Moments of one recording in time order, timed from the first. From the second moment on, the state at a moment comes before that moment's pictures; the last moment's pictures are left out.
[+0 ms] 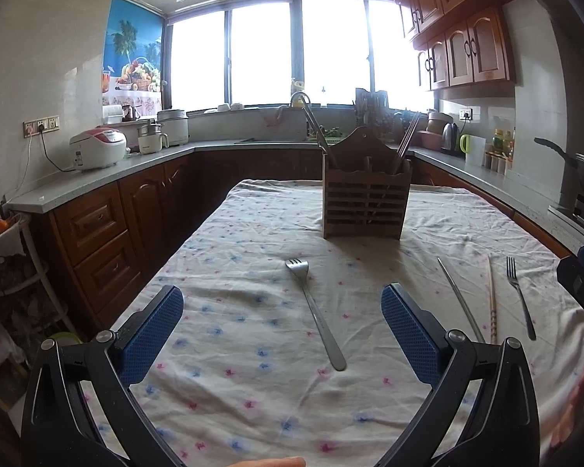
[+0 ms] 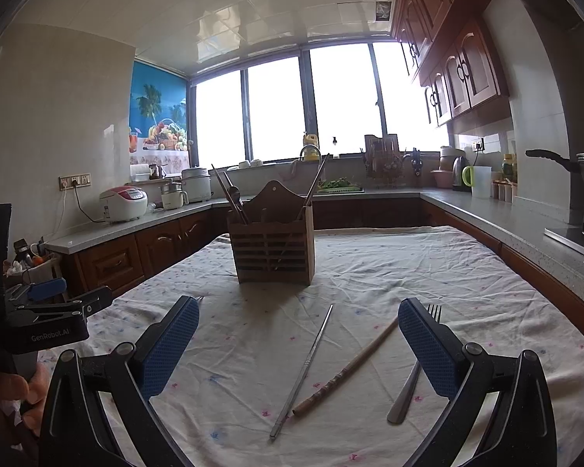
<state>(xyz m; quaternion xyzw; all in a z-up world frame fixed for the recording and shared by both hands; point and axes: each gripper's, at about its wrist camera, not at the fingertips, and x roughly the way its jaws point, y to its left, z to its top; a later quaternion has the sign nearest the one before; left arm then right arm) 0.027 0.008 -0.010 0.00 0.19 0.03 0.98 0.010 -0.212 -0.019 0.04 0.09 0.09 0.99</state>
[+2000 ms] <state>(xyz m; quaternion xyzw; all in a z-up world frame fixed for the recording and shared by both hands) 0.026 0.002 -0.004 0.01 0.19 0.03 0.98 0.011 -0.209 -0.014 0.04 0.09 0.10 0.99</state>
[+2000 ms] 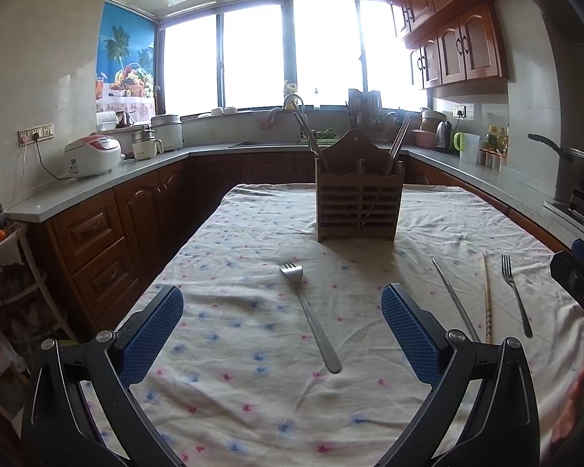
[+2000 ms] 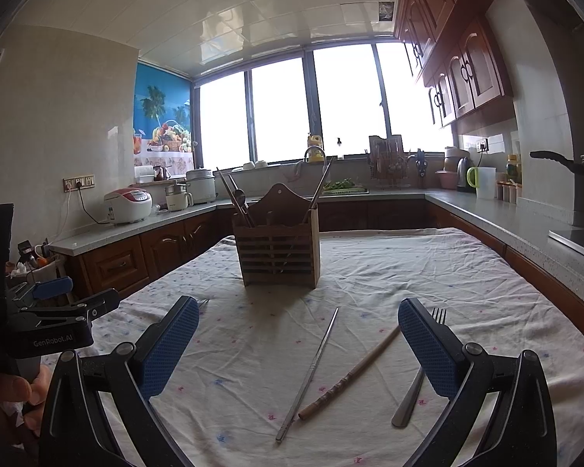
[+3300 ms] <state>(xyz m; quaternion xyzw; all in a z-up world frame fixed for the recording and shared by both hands) 0.026 -0.003 0.000 0.01 0.19 0.01 0.98 0.006 -0.207 -0.010 0.05 0.09 0.11 0.99</state>
